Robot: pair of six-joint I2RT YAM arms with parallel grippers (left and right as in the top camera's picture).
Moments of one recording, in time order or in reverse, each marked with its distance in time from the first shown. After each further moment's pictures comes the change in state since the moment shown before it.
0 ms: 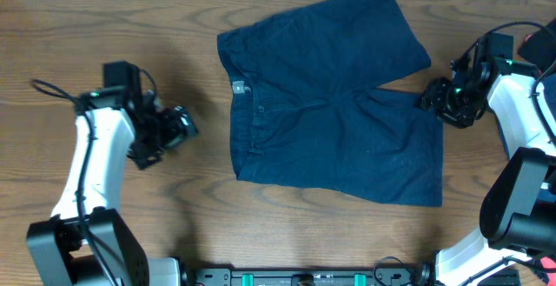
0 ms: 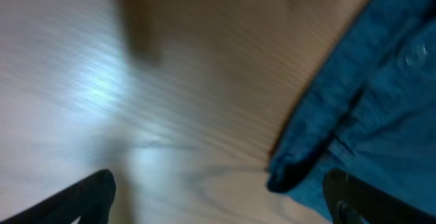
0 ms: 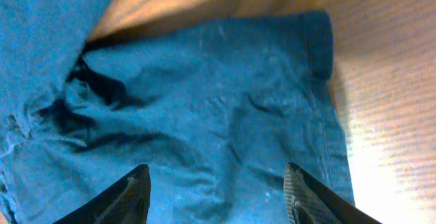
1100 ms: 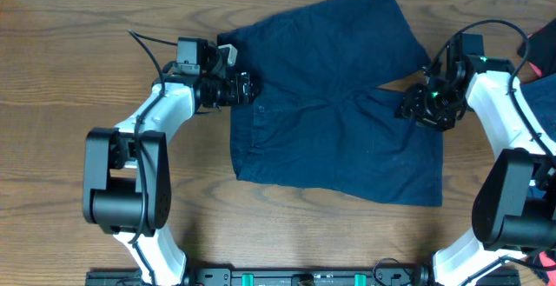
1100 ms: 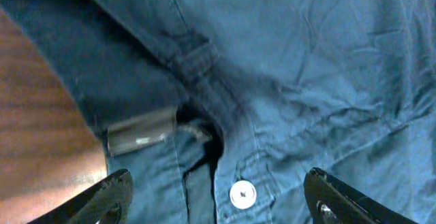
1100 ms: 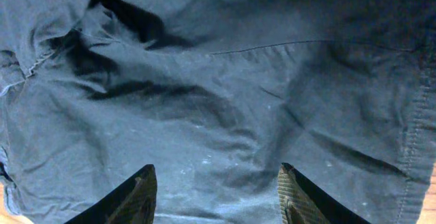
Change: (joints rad) left arm -0.253 0.373 0.100 0.703 0.241 0.169; right arm 0.120 0.000 0.000 -0.075 -0.006 -0.027
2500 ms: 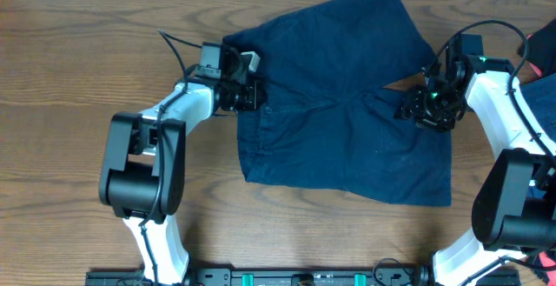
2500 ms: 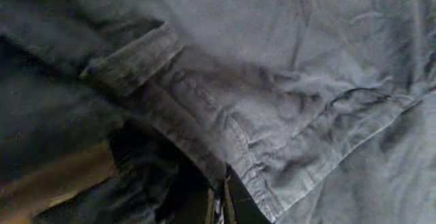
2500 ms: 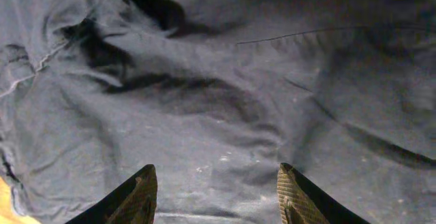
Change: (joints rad) left arm -0.071 0.079 0.010 0.047 0.055 0.014; right arm 0.001 0.000 0.000 -0.008 0.010 -0.003
